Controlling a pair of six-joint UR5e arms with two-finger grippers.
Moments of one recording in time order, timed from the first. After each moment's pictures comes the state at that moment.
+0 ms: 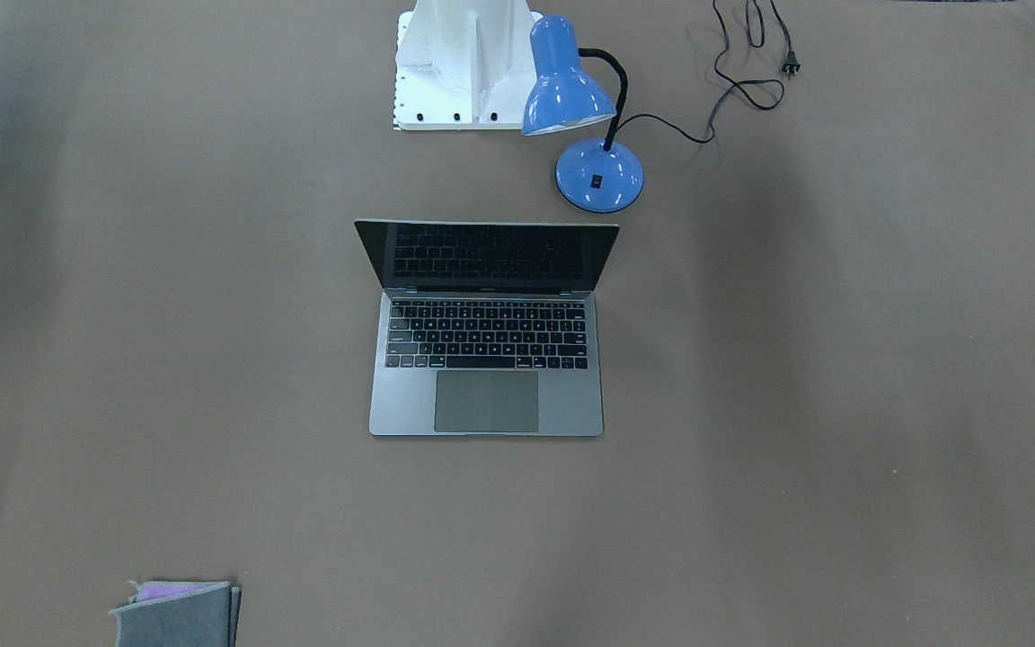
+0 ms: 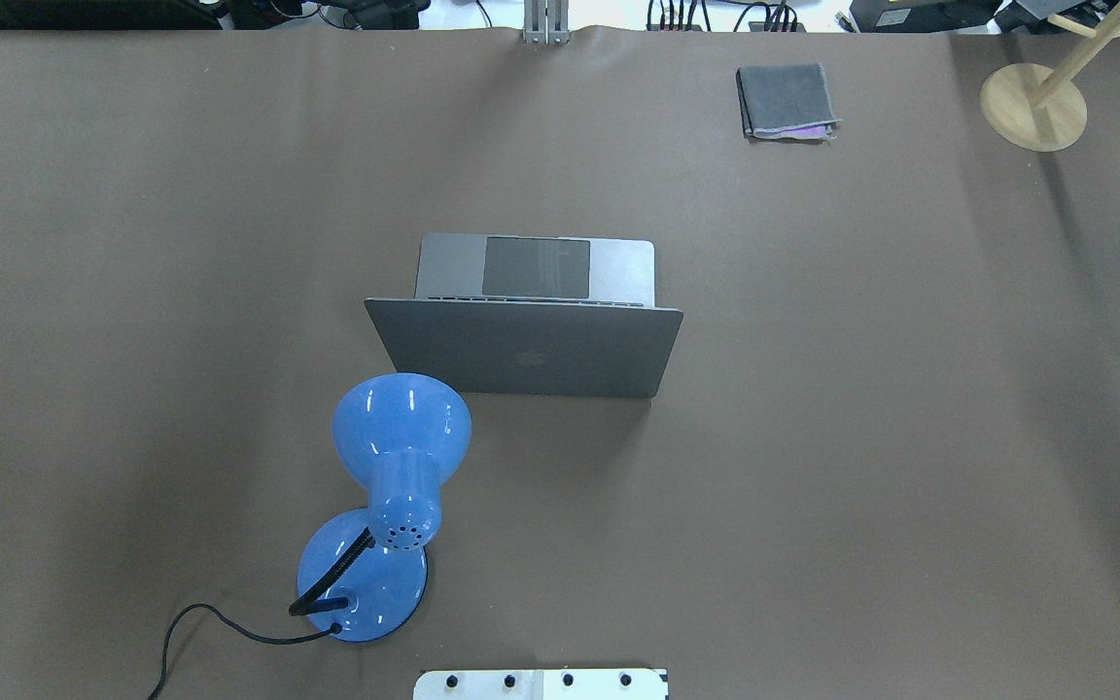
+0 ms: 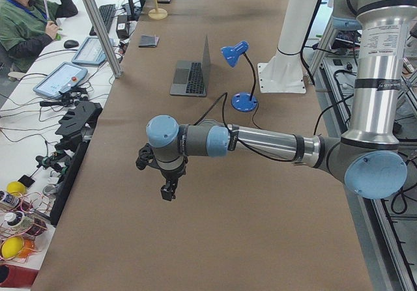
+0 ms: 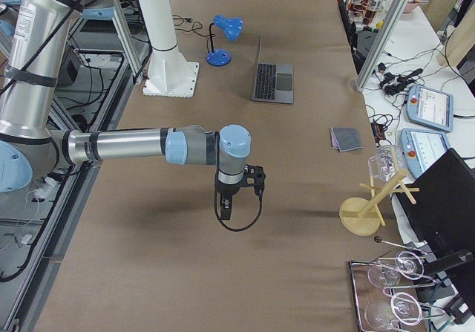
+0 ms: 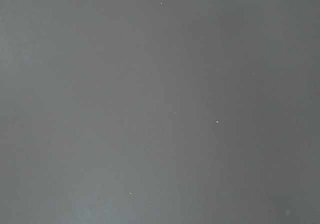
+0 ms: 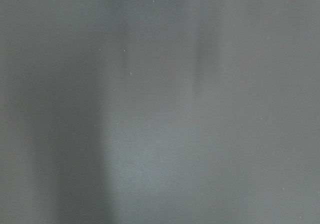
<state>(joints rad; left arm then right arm) -1.56 -1.60 -1.69 -1.44 -2.34 0.26 1.43 -1.87 1.96 -1.68 2.24 0.02</state>
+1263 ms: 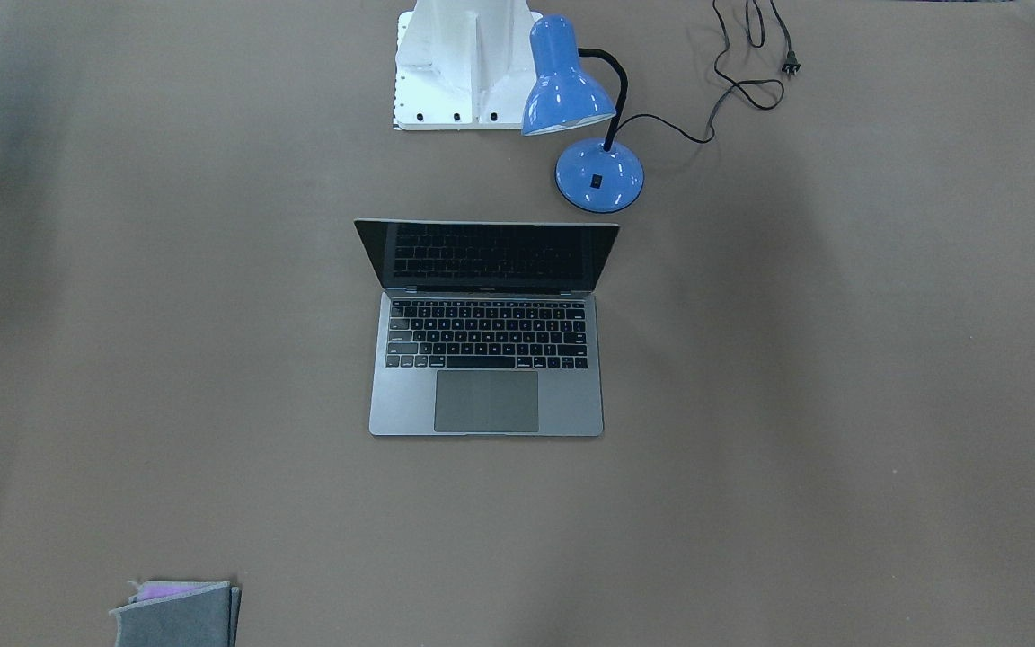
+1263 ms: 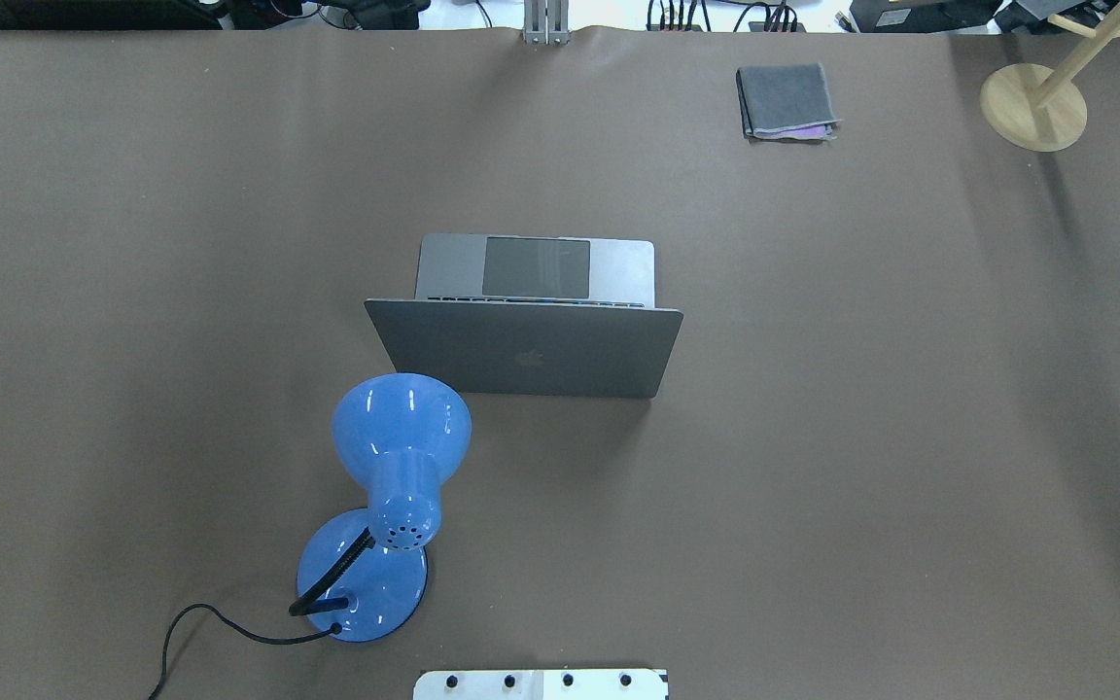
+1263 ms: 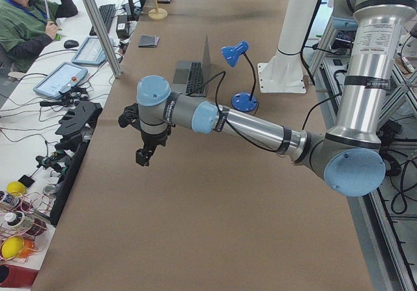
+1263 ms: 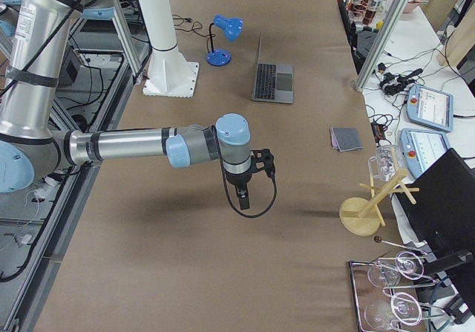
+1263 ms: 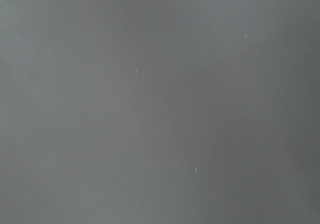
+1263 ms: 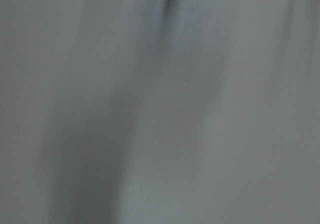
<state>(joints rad) -1.56 -1.72 -1.74 -1.60 -2.35 0.25 1.43 -1.85 1.95 -1.38 2.24 0.04</state>
